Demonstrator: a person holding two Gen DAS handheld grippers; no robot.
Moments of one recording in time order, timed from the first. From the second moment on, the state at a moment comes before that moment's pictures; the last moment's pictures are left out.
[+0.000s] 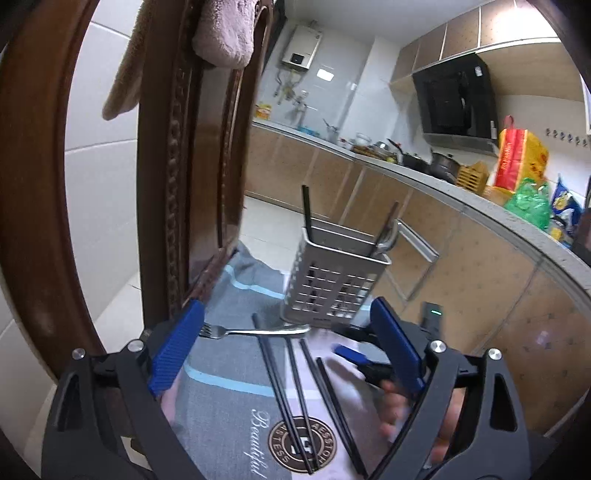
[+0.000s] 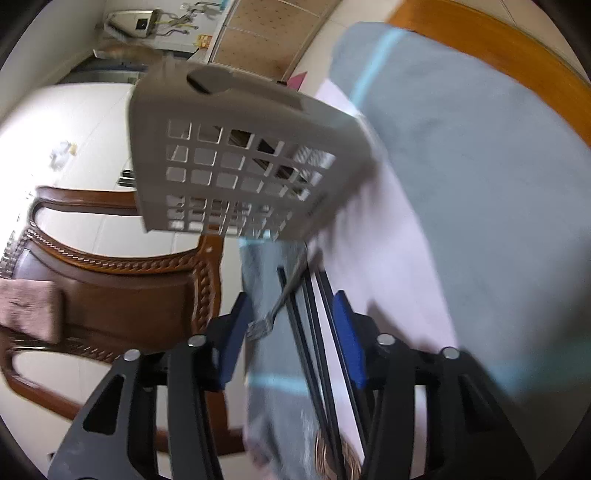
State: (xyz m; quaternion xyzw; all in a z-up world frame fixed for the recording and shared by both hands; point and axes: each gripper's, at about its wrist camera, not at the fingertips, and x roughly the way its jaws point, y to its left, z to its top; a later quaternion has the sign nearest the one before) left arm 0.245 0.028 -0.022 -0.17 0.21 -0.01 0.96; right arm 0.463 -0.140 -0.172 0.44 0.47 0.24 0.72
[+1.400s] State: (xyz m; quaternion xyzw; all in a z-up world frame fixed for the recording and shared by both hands) left arm 0.233 0.031 -0.020 -0.19 0.25 -0.07 0.95; right arm 0.404 -0.082 0.111 0.03 0.24 0.26 0.93
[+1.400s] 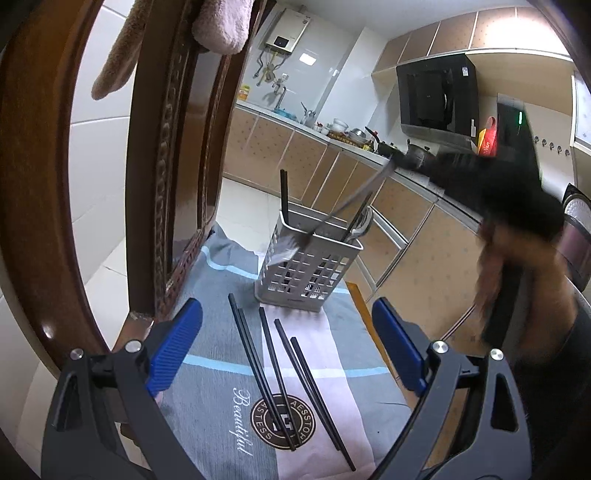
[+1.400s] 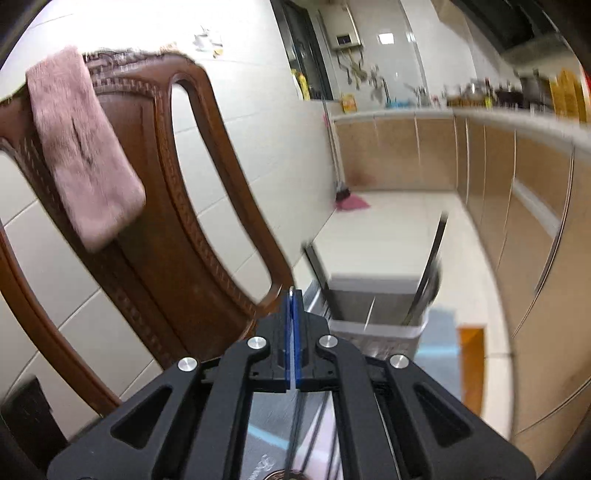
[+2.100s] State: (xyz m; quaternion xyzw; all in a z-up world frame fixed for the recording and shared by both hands) left arm 0.241 0.017 -0.026 -0.16 0.27 -0.08 0.95; right arm 0.503 -0.006 0.070 -0.22 0.26 0.15 0.93
